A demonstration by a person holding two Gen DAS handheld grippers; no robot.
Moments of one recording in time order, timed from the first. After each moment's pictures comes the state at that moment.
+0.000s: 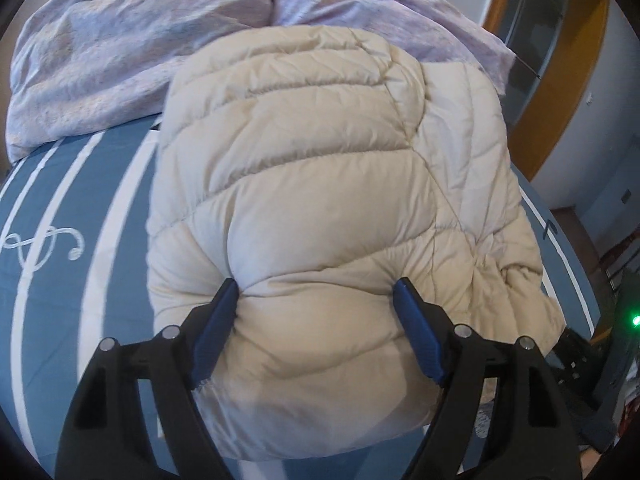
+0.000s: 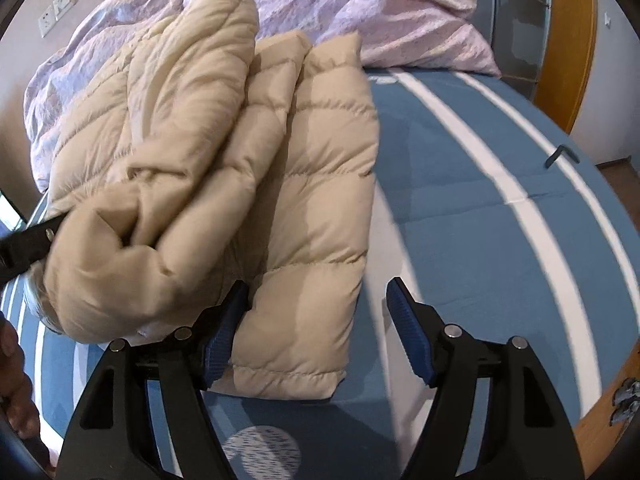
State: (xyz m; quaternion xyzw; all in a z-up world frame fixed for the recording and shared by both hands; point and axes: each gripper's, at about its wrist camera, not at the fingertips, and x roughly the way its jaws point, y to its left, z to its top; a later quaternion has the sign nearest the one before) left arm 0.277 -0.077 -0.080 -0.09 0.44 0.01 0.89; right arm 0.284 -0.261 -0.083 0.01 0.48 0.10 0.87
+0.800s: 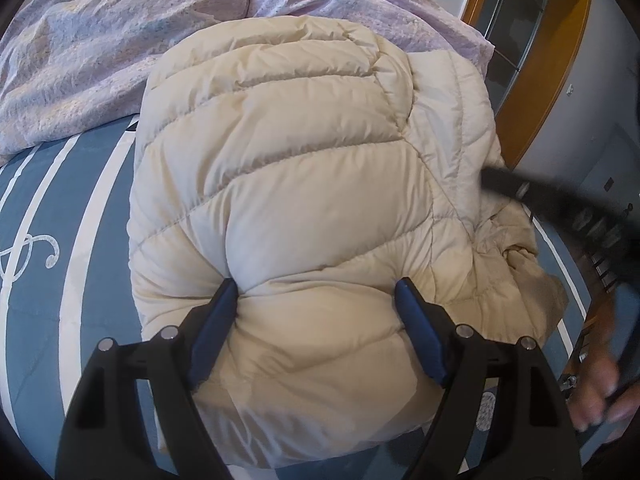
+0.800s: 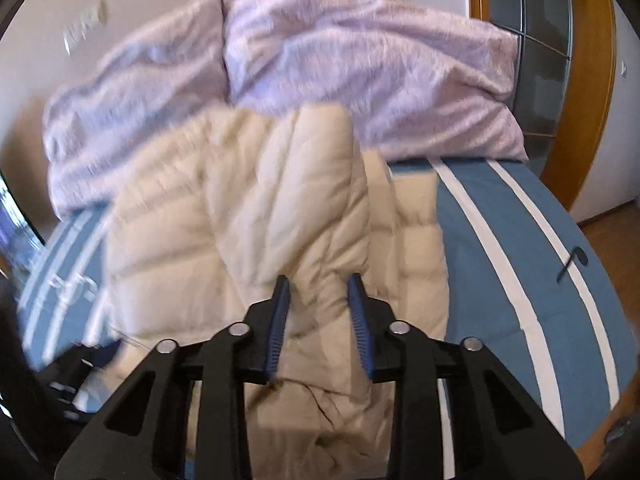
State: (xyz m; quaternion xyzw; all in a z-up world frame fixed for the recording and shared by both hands) left arm 0.279 -0.072 -0.090 -0.09 0.44 -0.03 0.90; right arm 0.332 -0.200 -0.020 -0.02 0.43 0.13 0.89
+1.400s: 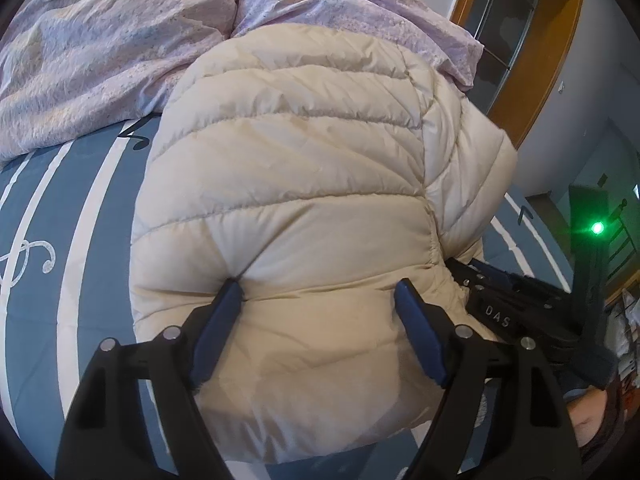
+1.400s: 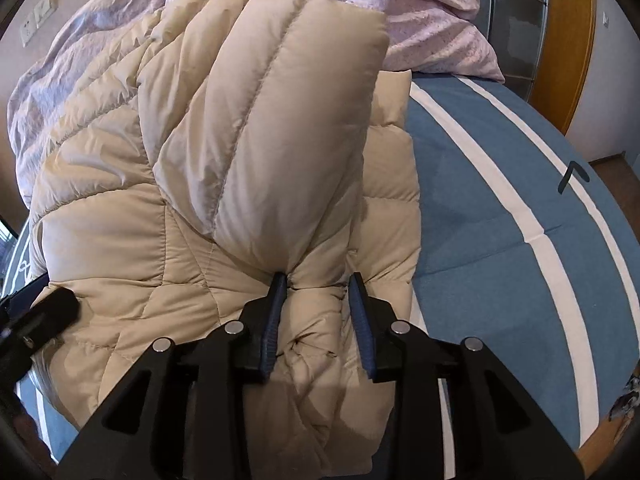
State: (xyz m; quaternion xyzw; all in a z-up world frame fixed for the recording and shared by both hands) left arm 0.275 -0.078 -0.082 -0.09 0.43 -0.04 0.90; right arm 0.324 -0.239 -0.086 0.01 0.49 0.09 0.87
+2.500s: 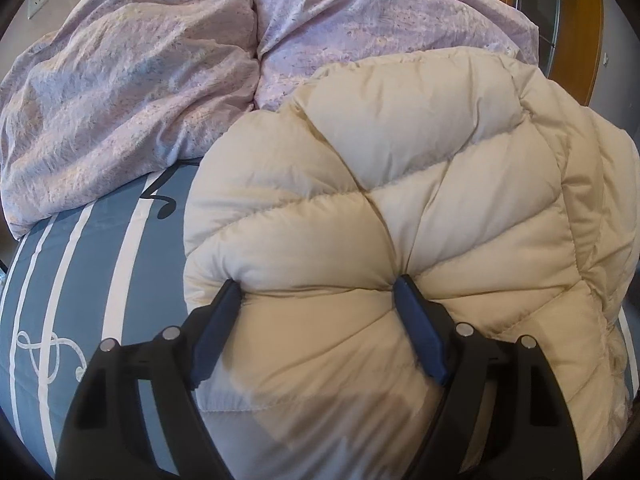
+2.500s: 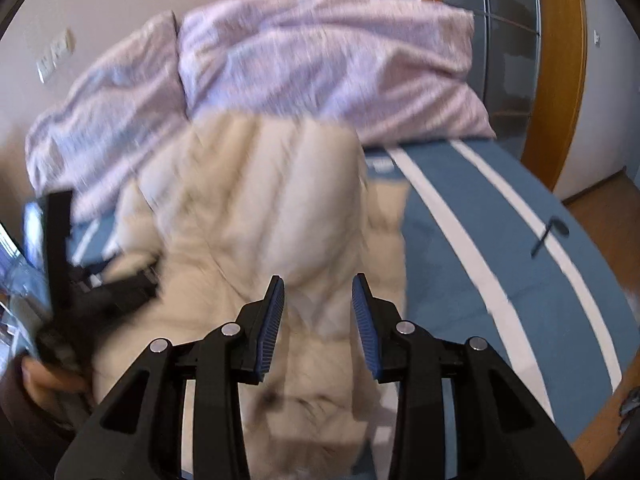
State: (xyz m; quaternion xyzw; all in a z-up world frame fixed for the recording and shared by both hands) left arm 0.375 -0.055 -0.108 0.00 0.43 0.05 0.90; right arm 0.332 -0.248 -0.016 0.03 0.41 0.11 0.90
